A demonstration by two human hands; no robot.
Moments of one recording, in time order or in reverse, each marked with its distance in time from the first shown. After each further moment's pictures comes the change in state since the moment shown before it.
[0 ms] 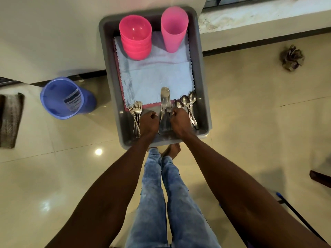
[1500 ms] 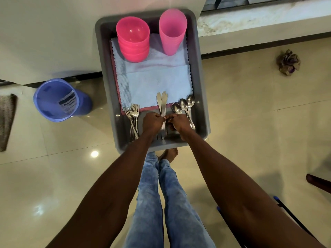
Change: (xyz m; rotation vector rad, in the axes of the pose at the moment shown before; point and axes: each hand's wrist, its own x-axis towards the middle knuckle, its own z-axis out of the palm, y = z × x) left_hand 0.026 0.014 0.021 -0.075 -0.160 -0.162; right_hand 0.016 0.003 -0.008 0.516 -0.195 0.384
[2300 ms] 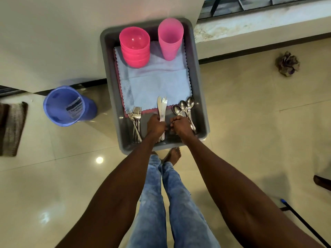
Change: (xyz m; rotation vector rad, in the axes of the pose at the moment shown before) left_hand -0.016 -0.001 0.005 -0.027 -0.031 -0.005; right_hand -0.010 0.012 0.000 -0.058 0.070 -0.089
